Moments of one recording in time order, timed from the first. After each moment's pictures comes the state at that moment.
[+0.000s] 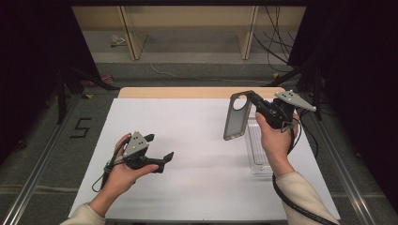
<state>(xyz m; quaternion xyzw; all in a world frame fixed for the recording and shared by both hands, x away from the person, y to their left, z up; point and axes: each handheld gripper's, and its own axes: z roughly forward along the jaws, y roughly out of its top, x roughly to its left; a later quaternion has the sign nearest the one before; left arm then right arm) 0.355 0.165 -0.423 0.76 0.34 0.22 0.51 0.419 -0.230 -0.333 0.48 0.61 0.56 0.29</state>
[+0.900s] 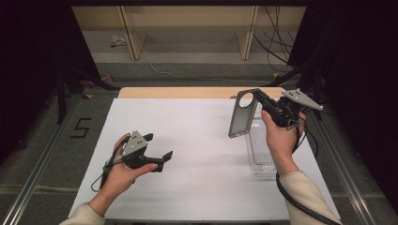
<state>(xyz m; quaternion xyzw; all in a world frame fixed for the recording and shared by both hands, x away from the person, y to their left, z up) 0.356 0.167 -0.423 0.76 0.34 0.22 0.51 0.421 -0.244 -0.330 0.49 0.60 0.55 0.30</state>
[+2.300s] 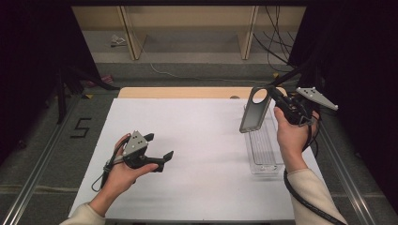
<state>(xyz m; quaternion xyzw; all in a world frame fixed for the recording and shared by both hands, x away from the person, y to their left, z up) 0.356 0.165 -0.423 0.76 0.34 0.22 0.51 0.423 -0.272 -0.325 0.52 0.57 0.55 0.33</state>
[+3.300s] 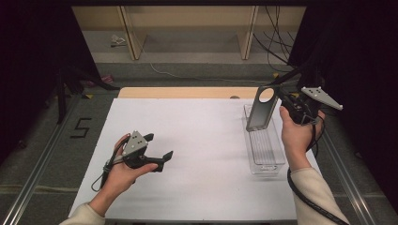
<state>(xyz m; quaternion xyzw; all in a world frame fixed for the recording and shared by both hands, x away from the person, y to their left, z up) 0.357 0.167 -0.423 0.76 0.34 0.22 0.51 0.425 -0.286 -0.325 0.53 0.56 0.53 0.36</state>
